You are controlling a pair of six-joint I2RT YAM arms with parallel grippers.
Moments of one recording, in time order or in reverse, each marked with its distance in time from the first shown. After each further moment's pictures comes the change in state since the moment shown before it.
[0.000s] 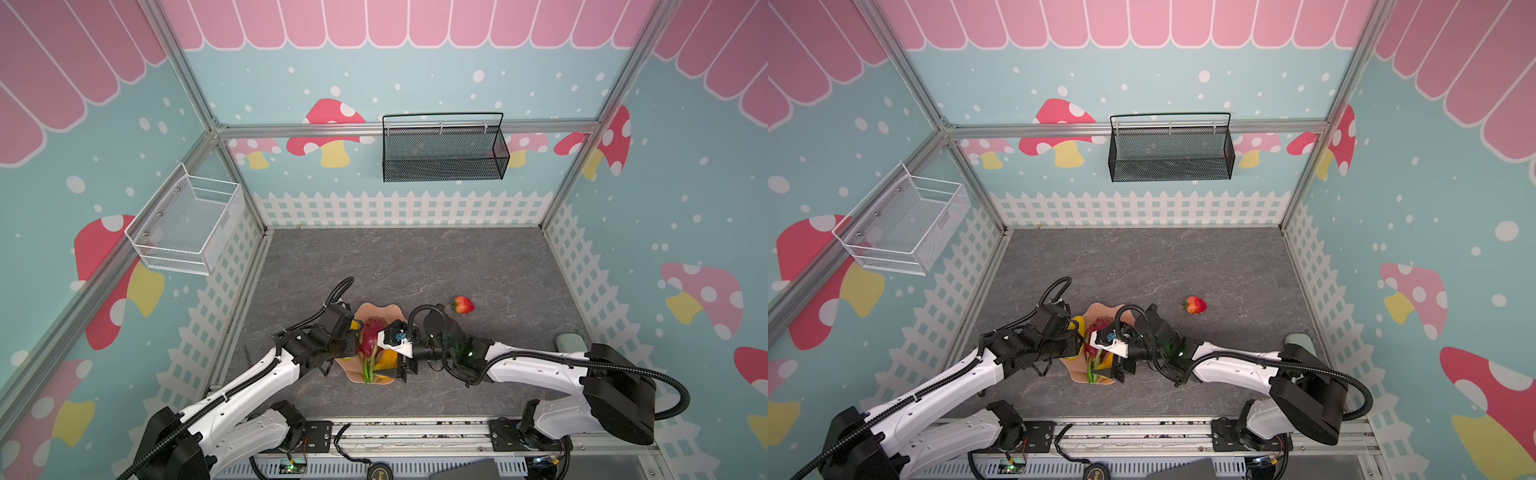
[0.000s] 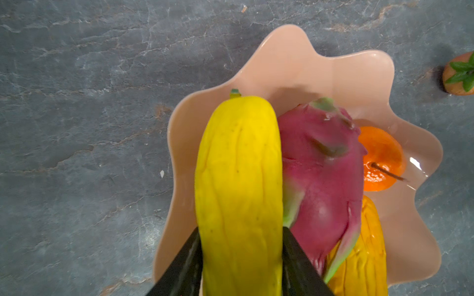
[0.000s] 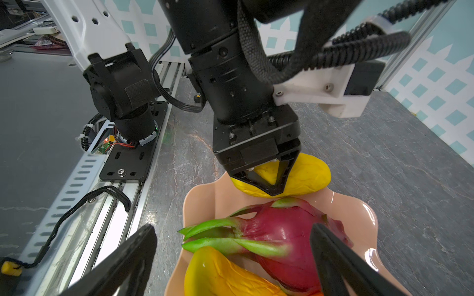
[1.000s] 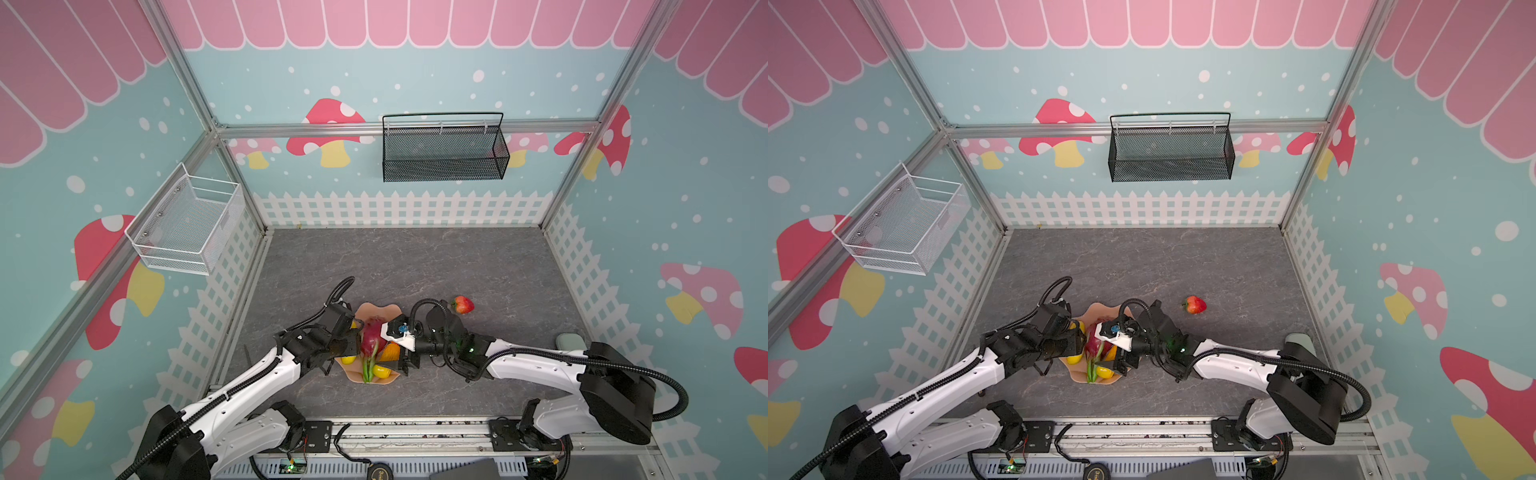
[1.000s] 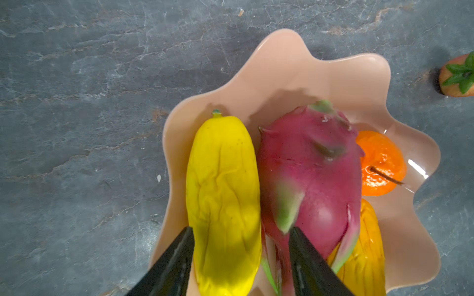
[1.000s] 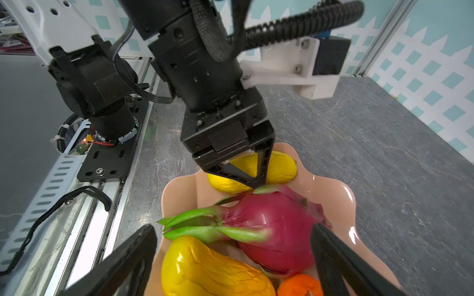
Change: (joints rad) left arm -0.001 -0.001 -0.002 0.018 0.000 0.004; right arm -0.060 0.006 -0.013 0.005 0.031 0.024
